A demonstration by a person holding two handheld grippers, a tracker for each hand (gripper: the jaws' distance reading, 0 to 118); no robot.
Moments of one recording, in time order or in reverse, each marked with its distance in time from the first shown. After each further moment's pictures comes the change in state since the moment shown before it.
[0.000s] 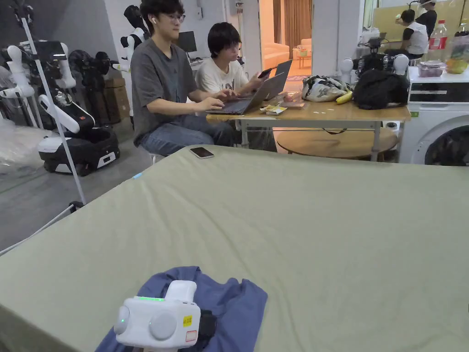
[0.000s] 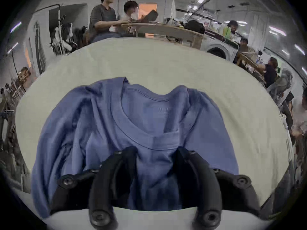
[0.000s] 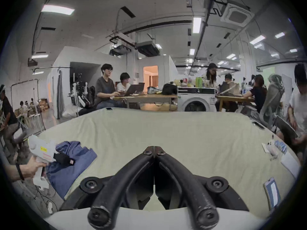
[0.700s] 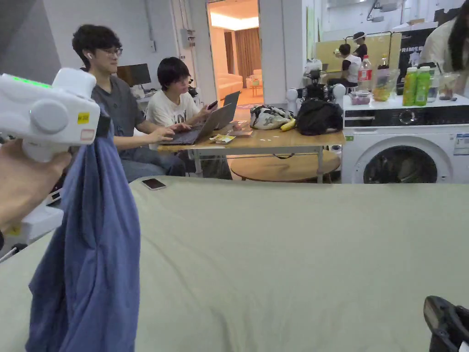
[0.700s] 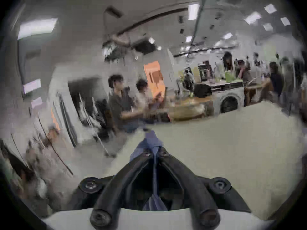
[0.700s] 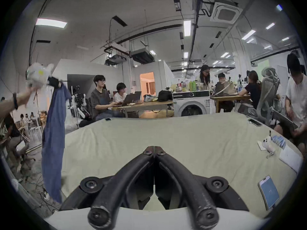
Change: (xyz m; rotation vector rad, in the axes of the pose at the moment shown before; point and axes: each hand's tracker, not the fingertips) left arm 0.083 0.293 0.288 0.615 0.367 -0.414; right arm 0.035 0.018 0.040 0.077 0.001 -0.059
